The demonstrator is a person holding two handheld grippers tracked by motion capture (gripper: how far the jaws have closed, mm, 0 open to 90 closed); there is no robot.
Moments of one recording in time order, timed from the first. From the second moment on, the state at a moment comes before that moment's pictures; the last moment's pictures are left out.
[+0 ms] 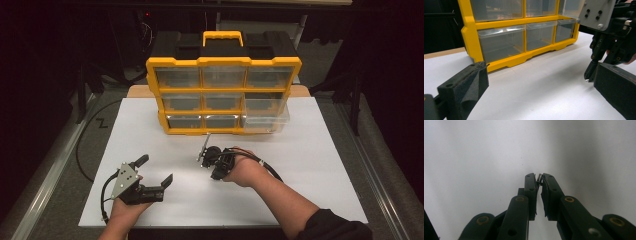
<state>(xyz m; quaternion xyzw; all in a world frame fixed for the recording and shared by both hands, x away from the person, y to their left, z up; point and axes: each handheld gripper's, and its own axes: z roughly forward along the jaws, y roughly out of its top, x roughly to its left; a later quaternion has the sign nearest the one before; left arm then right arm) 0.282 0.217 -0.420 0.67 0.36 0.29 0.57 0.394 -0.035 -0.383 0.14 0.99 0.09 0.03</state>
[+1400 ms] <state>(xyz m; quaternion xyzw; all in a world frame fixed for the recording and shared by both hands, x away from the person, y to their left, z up) 0.283 0.216 -0.421 0.68 0.36 0.29 0.57 0.390 -0.110 -0.377 0.19 0.98 0.08 0.04</state>
